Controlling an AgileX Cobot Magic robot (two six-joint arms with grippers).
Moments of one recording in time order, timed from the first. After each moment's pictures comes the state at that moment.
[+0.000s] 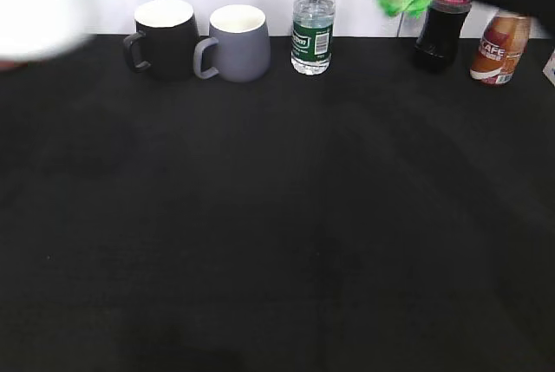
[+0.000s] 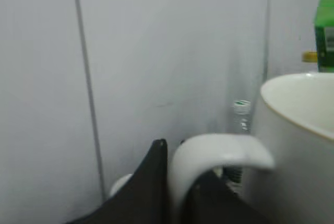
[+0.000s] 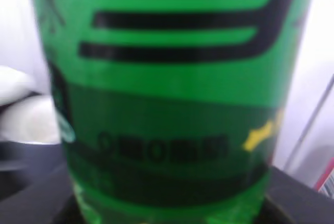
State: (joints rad) left arm 0.07 1.14 -0.59 0.90 -0.82 -0.73; right arm 0.33 1.70 -1.07 -0.42 -0.45 0.30
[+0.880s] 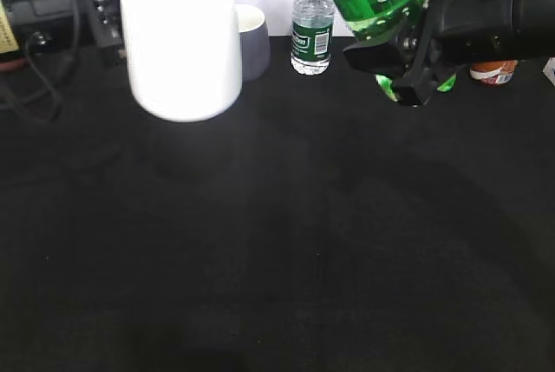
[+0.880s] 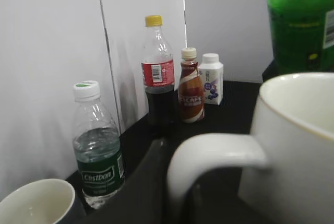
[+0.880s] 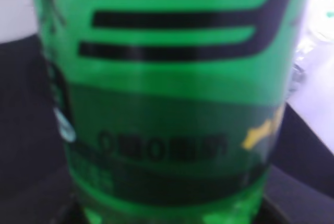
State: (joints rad) left arm -0.12 1.76 -0.98 1.19 -1.17 -0.73; right arm 0.39 1.44 -0.90 -1.83 -0.45 1.31
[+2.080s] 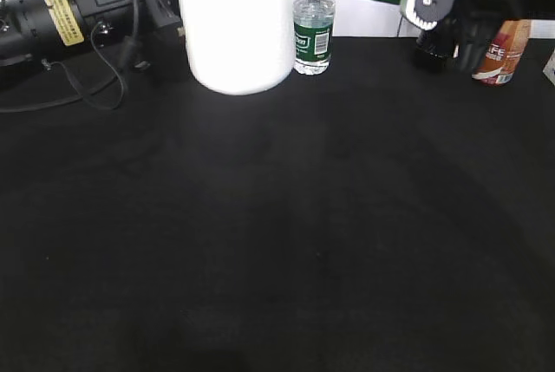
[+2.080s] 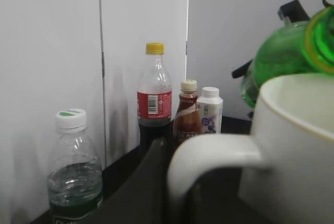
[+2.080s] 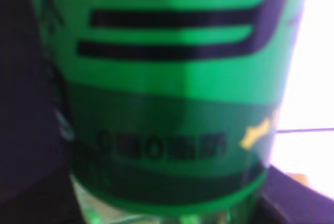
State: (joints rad) left arm -0.25 1.87 -1.07 1.01 -1.17 -0.72; right arm 0.39 1.48 -0.96 -1.83 -0.09 0.61
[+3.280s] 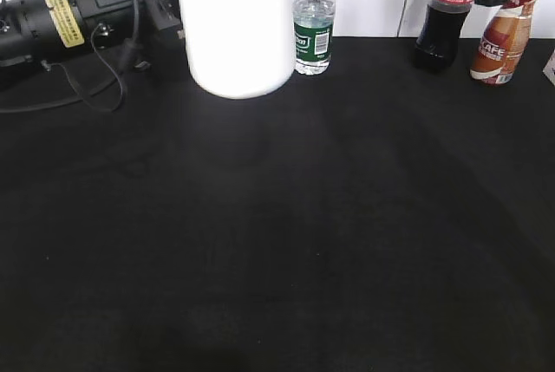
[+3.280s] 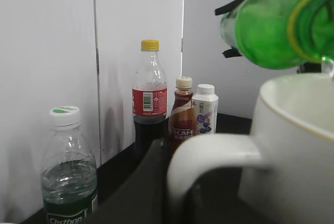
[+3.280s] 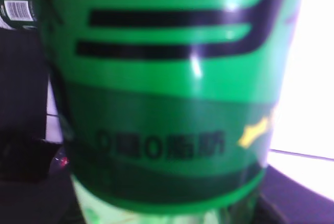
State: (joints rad) left arm -0.25 1.87 -1.07 1.03 -1.17 -0.73; right arm 0.39 1.48 -1.08 -1.83 -0.03 0.29
